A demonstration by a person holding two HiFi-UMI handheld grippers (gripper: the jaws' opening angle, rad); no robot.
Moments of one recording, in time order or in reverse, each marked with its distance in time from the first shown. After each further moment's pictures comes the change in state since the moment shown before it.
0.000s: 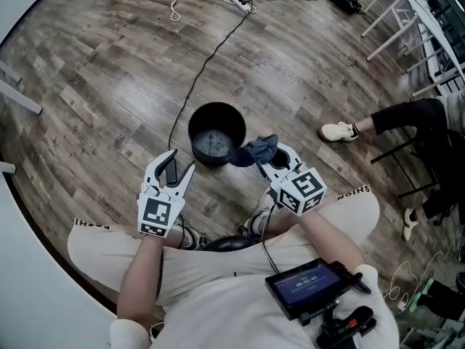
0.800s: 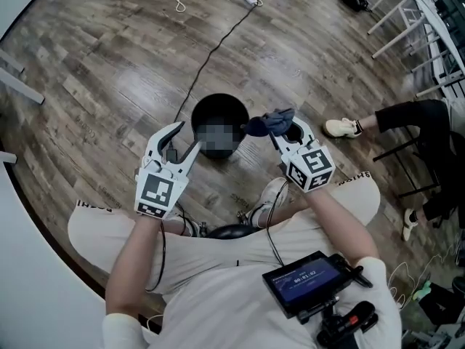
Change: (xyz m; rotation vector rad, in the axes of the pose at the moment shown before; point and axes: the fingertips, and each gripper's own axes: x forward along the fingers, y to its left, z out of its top) left arm 0.015 0.009 0.049 0.075 -0.031 -0.027; right arm 0.009 -0.054 0.017 -0.107 -0.022 -0.096
